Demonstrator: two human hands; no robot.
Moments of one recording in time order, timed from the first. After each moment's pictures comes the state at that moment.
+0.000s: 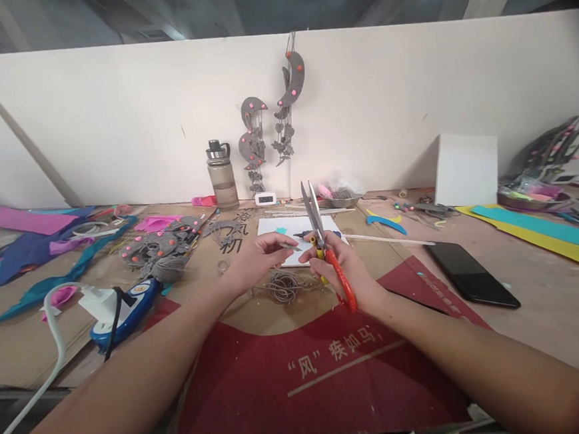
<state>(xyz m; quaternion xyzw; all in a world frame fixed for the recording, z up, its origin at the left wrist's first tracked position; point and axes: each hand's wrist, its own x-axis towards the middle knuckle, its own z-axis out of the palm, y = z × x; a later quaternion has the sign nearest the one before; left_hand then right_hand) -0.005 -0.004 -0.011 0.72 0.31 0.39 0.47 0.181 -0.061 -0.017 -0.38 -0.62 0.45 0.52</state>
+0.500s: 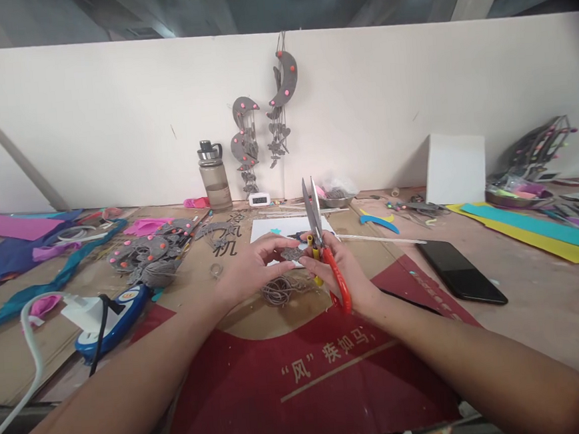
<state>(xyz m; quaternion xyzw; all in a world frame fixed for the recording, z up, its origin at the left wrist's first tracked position) 0.000 -0.017 -0.006 0.80 0.25 0.39 0.38 0.180 -0.060 -0.016 -0.36 -0.59 0.45 0.56</state>
